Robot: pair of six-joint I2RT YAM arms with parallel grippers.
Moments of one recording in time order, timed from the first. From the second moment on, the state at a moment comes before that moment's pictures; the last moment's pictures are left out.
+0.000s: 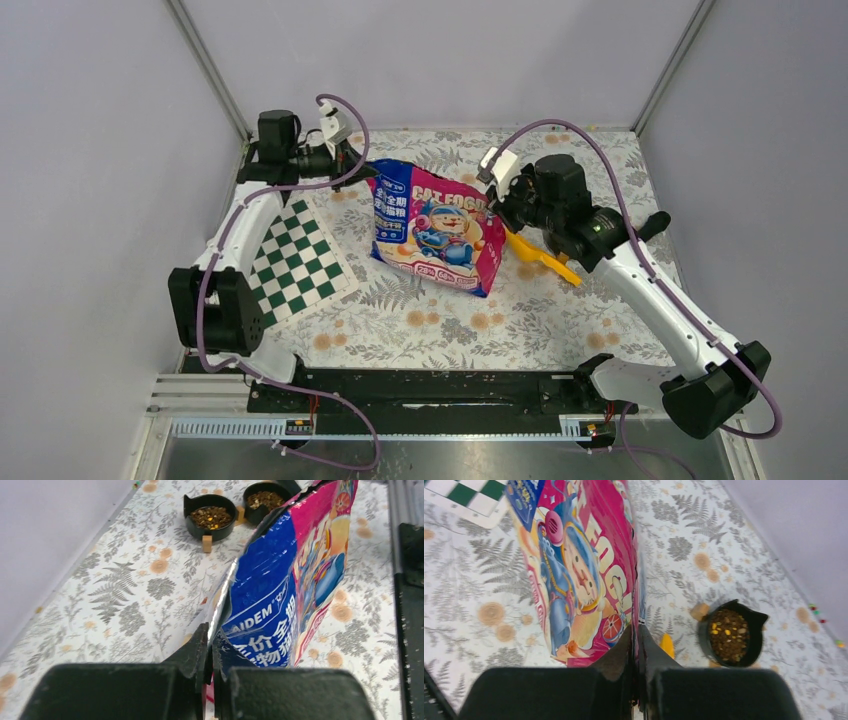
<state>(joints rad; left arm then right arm) -0.06 1.57 1.36 -0.25 1.18 0.41 0.54 1.19 1.21 -0.51 -0.24 -0.38</state>
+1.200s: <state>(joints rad) -0.30 0.98 0.78 -0.02 0.49 1.01 0.55 1.02 0.88 -0.12 -0.13 -0.57</state>
